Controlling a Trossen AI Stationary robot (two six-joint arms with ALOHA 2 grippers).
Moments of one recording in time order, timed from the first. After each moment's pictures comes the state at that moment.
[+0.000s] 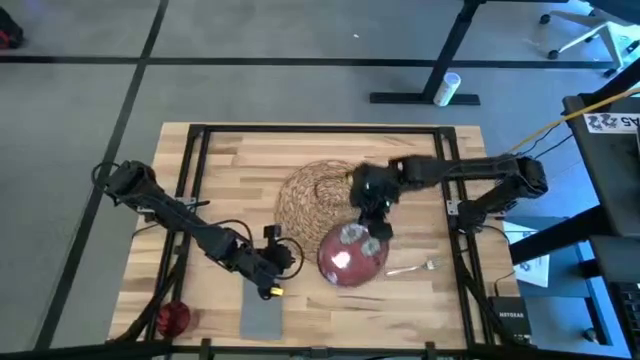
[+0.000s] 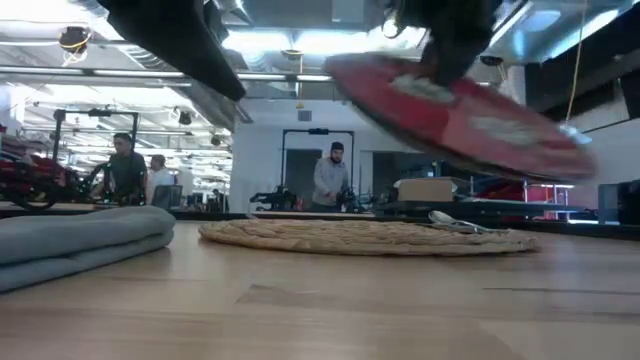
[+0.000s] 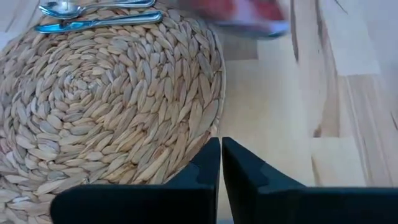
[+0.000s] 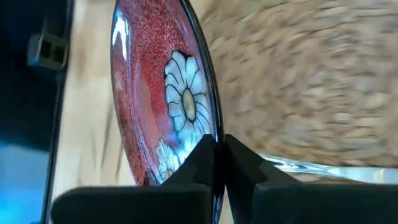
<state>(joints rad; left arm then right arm) -0.54 1.57 1.03 -0.36 -0.52 -0.33 -0.13 1.47 1.24 -0.87 -0.40 -0.01</state>
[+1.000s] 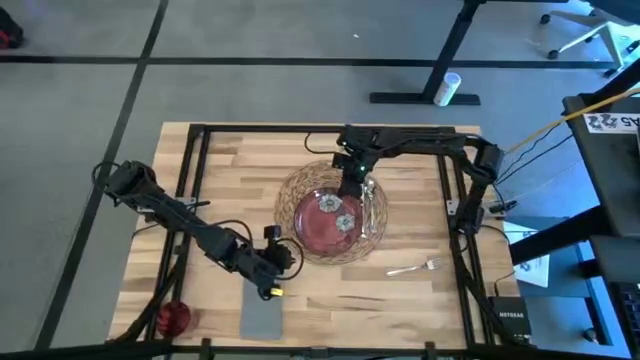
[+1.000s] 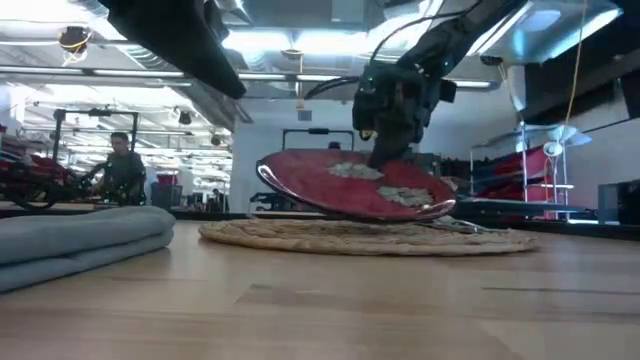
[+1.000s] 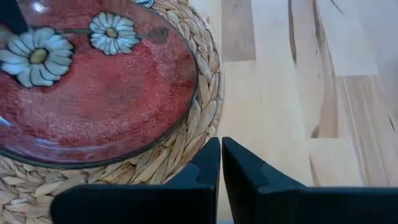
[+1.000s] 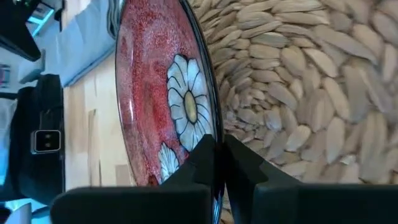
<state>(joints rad) -0.54 1.57 1.03 -0.35 -0.52 -0.33 -0.46 1.84 1.24 -0.59 -0.73 -0.01</state>
